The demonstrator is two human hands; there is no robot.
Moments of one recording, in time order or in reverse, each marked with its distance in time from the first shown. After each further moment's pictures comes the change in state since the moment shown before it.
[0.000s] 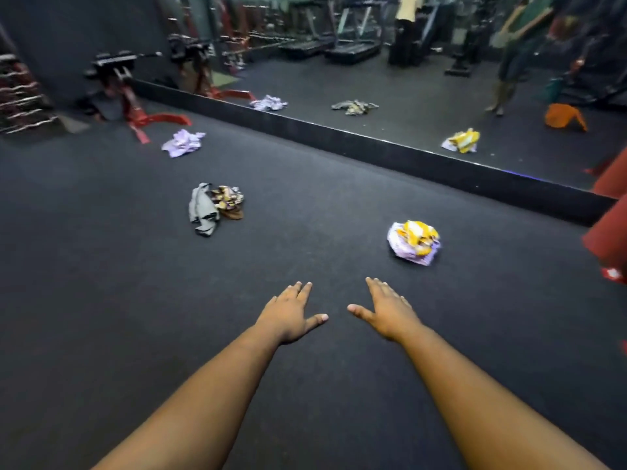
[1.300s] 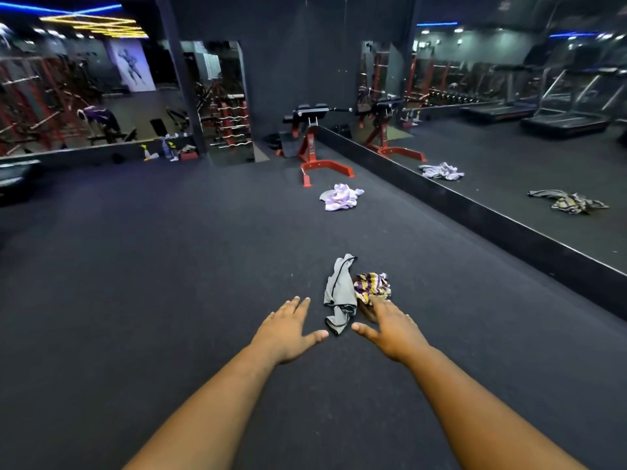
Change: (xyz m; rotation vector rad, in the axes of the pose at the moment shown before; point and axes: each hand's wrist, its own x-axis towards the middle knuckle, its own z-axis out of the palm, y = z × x) left_hand 0.287 -0.648 -0.355 -0.147 0.252 -0.531; right_hand 0.664 -0.634 0.037 -0.114 -0.100 -0.594
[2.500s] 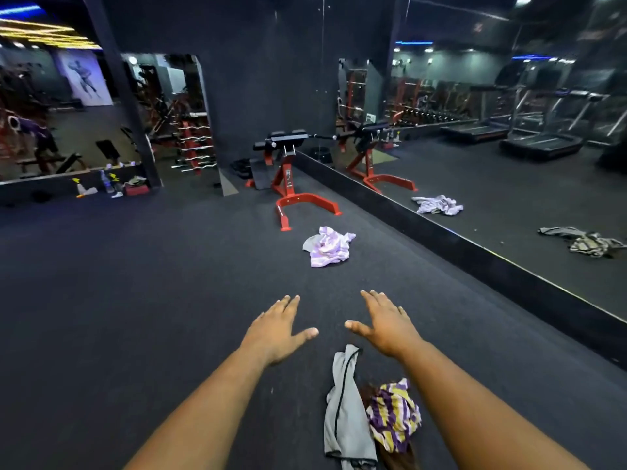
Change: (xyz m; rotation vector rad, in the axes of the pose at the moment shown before) left_hand 0.740 -0.162 -0.234 -0.029 0.078 0.066; right_hand 0.768 -0.007 -0.126 -0.070 0.026 0.057
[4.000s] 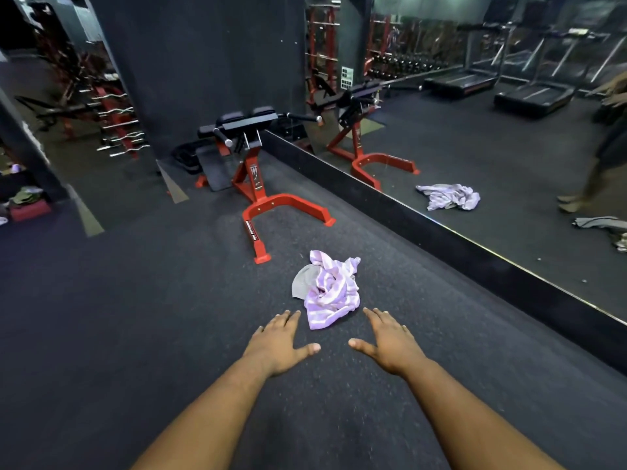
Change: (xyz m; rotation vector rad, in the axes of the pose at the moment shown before) left_hand 0.879 -0.213 -0.100 0.071 -0.331 0.066; right_hand 0.847 0.031 -0.030 0.087 -0.136 0.200
